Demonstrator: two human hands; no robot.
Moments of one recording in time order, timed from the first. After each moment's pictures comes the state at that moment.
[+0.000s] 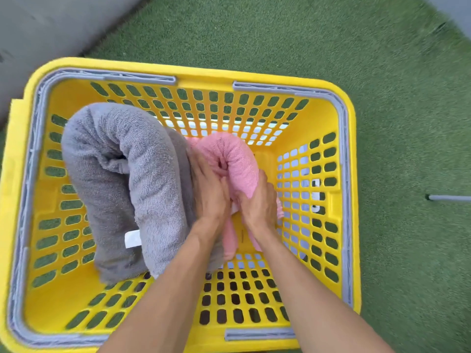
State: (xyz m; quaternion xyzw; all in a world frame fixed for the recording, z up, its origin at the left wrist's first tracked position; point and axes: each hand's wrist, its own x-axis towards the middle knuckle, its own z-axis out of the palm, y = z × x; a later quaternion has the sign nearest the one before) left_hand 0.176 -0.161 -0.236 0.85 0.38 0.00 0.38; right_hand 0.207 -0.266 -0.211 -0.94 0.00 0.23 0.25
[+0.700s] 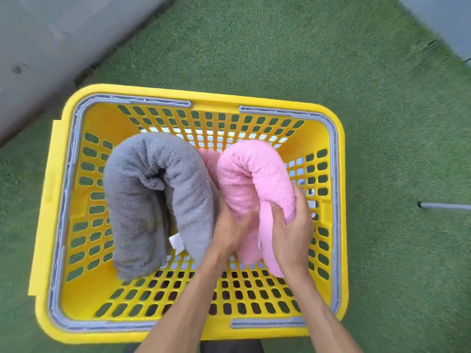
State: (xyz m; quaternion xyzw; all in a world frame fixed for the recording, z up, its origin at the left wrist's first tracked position) left_hand 0.145 -0.201 -0.166 0.64 0.42 -0.06 0.64; right_hand 0.192 -0.303 -0.112 -0.90 0.03 0.10 0.43
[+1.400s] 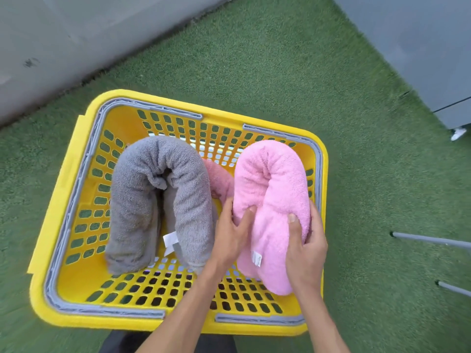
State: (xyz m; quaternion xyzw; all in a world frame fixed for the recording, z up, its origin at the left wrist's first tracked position) left_hand 0.148 -0.216 -0.122 0.61 0.36 0.06 0.70; right_hand 0.194 -0.329 -0.054 -0.85 0.02 0.09 0.51
